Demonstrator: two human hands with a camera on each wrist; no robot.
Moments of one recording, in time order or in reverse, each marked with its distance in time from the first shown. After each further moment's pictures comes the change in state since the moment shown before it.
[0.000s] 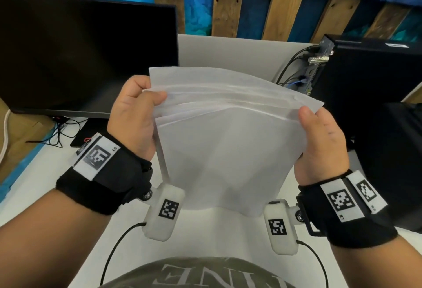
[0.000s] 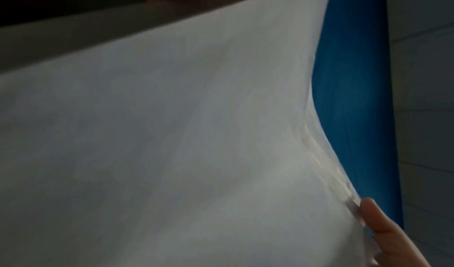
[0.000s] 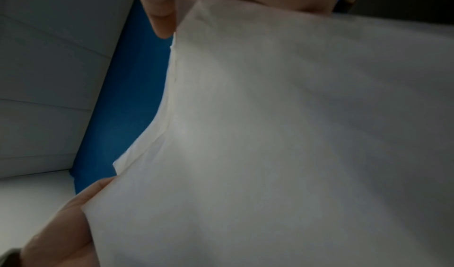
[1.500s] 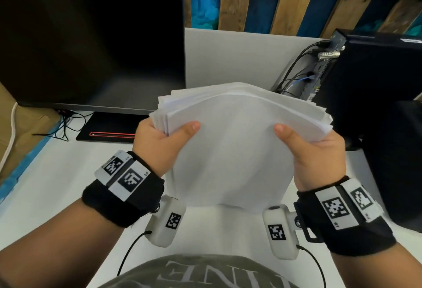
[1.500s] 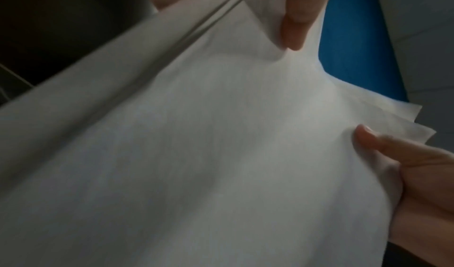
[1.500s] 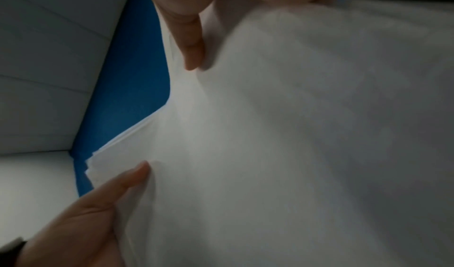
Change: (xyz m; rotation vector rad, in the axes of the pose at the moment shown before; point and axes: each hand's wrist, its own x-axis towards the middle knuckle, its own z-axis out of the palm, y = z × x) left_hand -0.021 -0.039 -0.010 0.298 0.010 0.018; right_hand -0.008 0.020 -0.001 -0.226 0.054 -0.068
